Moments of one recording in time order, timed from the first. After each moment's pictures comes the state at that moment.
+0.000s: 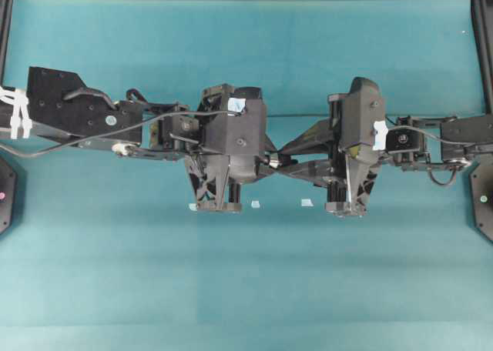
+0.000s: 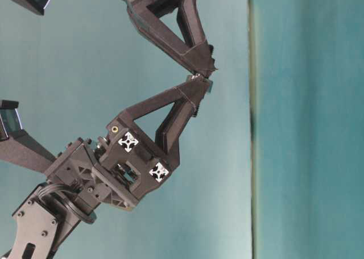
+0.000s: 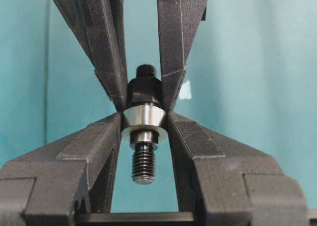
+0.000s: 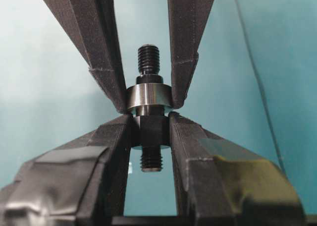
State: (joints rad) left arm 0.04 0.02 0.37 0.02 0.25 0.15; right arm -0.06 -0.24 0.87 0.00 -0.16 0.02
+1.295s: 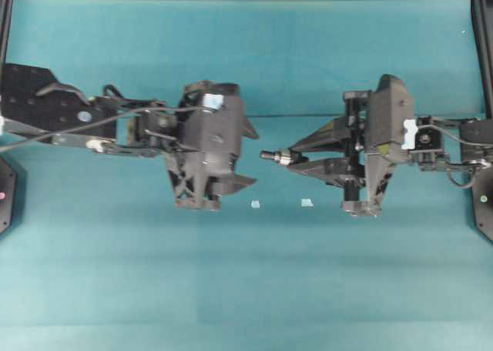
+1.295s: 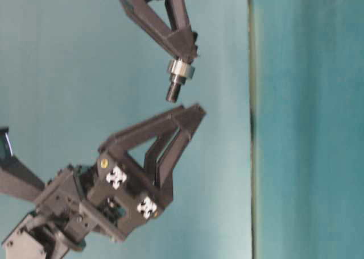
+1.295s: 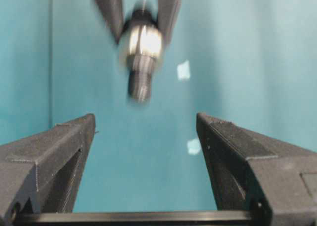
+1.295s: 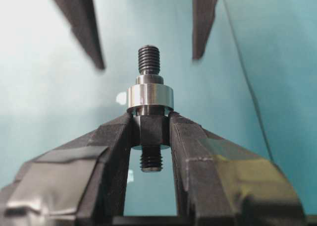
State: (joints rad) left arm 0.05 -0.08 0.45 0.02 0.27 0.16; right arm -0.06 -0.33 0.95 0.00 -0.25 0.02
